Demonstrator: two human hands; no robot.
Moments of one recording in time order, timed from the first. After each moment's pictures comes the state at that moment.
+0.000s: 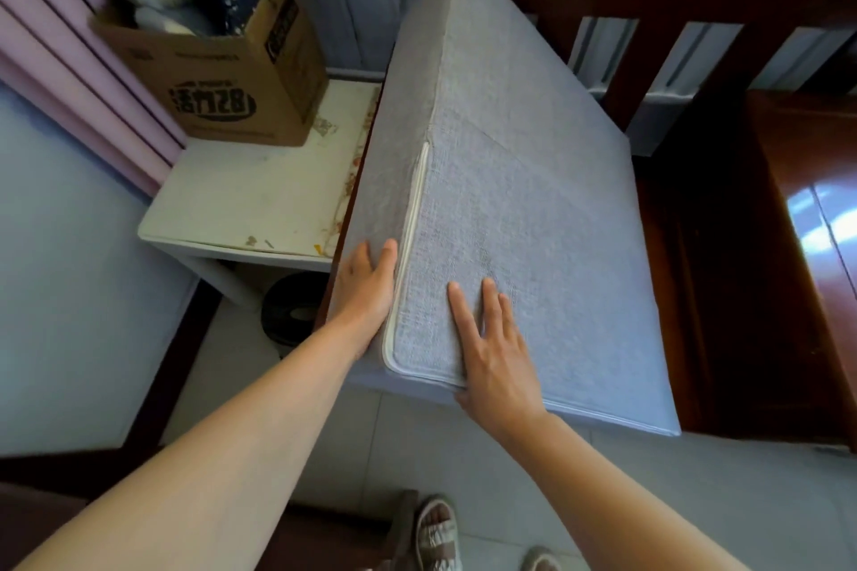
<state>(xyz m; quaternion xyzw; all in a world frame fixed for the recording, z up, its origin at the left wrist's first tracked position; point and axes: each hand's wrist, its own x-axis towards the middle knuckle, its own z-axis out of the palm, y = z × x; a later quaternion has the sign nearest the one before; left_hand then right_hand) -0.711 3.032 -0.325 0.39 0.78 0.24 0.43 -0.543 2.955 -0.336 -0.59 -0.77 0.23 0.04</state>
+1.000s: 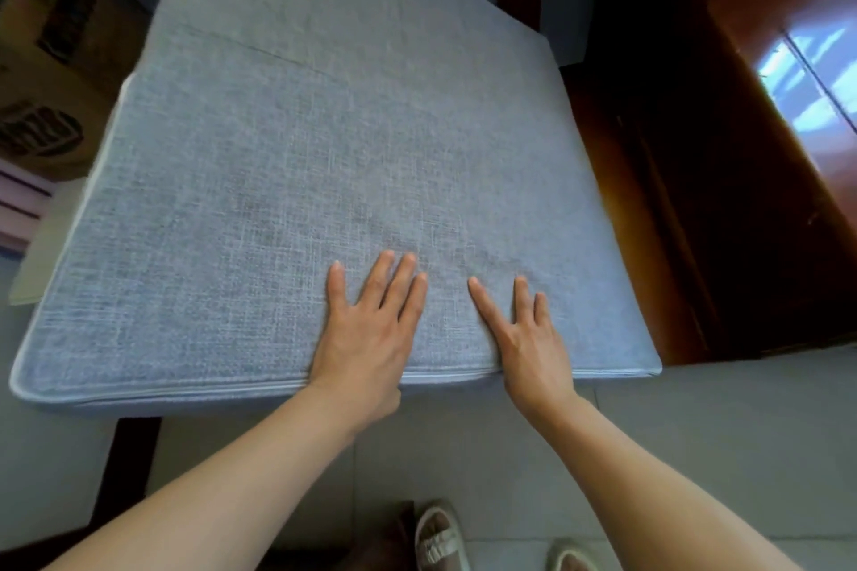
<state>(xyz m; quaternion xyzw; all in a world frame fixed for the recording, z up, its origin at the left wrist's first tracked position) -0.524 2.974 -0.407 0.81 0.47 -0.34 -0.11 -0.360 2.946 -0.520 -0.69 -0.68 0.23 0.06</state>
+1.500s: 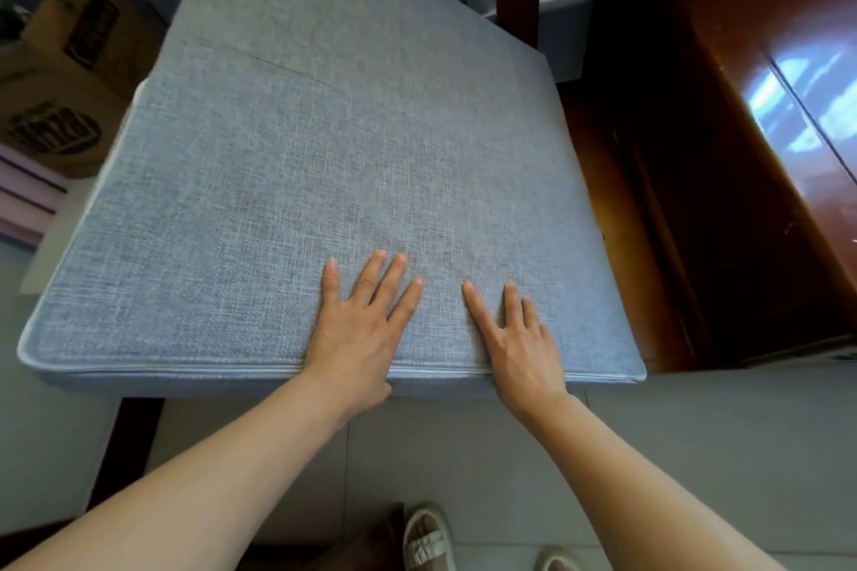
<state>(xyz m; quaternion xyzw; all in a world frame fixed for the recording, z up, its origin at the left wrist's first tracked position) -0.518 2.966 -0.405 0.81 0.47 -0.34 -0.11 -0.350 2.936 -0.509 -0.67 -0.71 0.22 0.01</state>
